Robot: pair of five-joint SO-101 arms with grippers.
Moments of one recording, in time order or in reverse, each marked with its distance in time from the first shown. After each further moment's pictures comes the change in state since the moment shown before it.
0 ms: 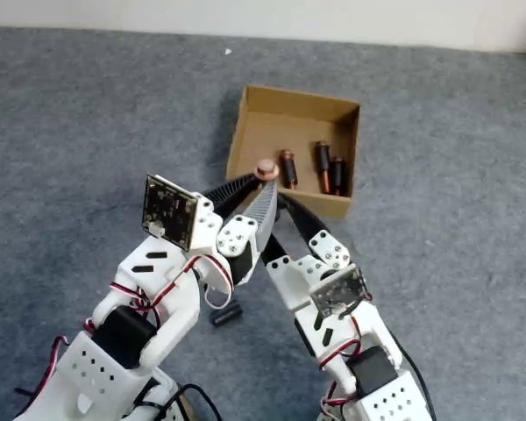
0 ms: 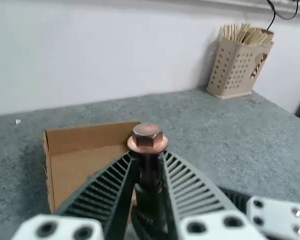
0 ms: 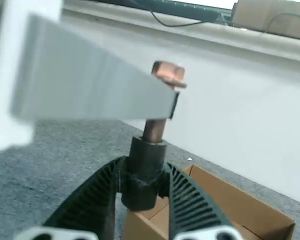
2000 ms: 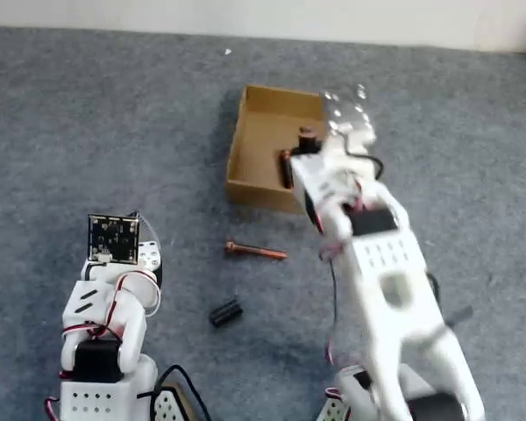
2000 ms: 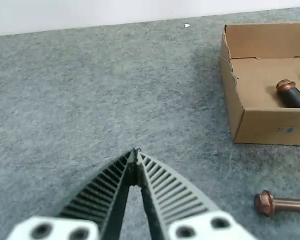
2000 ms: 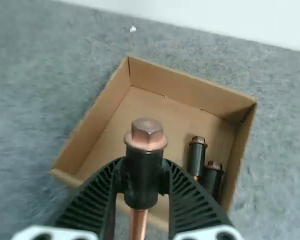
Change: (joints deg) left arm -34.5 -34.1 29.7 20.1 -16.9; right arm 16.4 78.8 -61.2 23.1 -9.3
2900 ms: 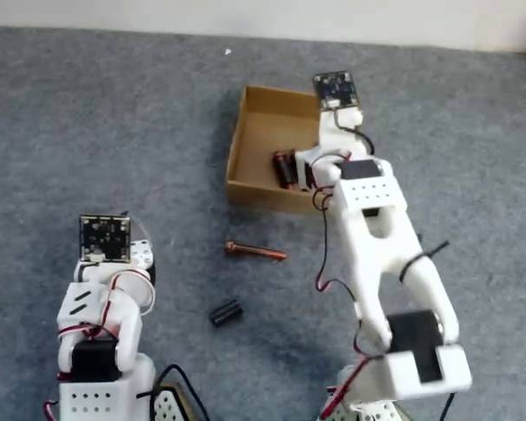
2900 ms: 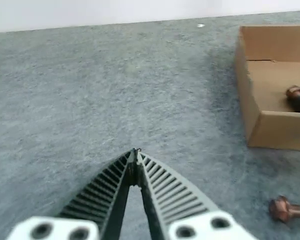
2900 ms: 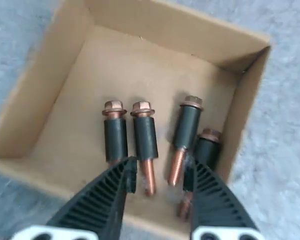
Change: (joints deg) left arm -3.5 0.0 0.0 0.0 0.0; right arm 3.5 18.7 -14.8 11.9 0.6
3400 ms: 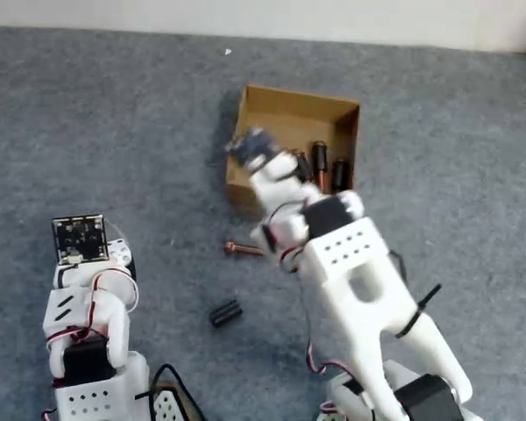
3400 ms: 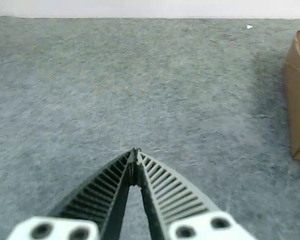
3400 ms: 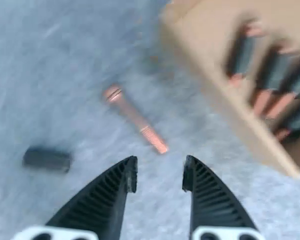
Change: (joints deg) left arm -8.6 0.0 0.0 0.0 0.0; right arm -20.0 -18.4 8.9 26.8 13.7
